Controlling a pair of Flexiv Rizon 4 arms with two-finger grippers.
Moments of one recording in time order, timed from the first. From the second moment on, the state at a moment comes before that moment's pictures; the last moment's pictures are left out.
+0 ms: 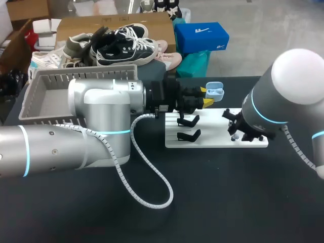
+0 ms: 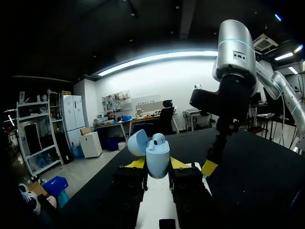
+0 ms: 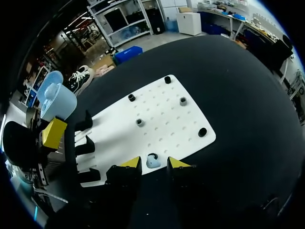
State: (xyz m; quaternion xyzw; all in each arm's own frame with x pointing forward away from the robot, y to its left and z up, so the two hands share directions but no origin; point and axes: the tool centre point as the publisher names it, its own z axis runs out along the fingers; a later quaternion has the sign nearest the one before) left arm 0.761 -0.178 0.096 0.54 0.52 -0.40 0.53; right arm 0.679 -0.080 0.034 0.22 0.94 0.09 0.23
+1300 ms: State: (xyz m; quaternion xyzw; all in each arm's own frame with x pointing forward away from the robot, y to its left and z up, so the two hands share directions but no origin) left arm 0.761 -0.178 0.096 0.54 0.52 -0.40 0.53; right arm 0.683 -0.074 0.016 0.25 0.94 0.09 0.21
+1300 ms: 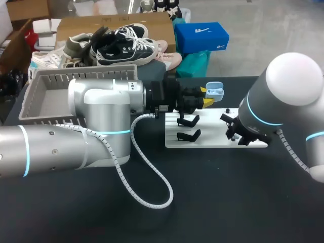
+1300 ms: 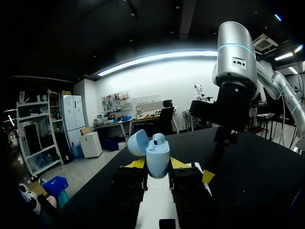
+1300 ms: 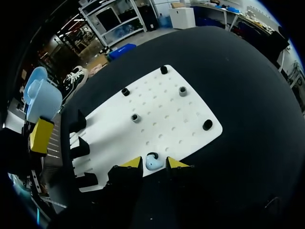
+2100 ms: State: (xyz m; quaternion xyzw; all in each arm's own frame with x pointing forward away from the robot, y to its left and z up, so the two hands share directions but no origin) left arm 0.761 -0.178 0.096 0.54 0.52 -0.40 0.53; right arm 0.683 -0.074 0.017 0.25 0.94 0.10 0.21
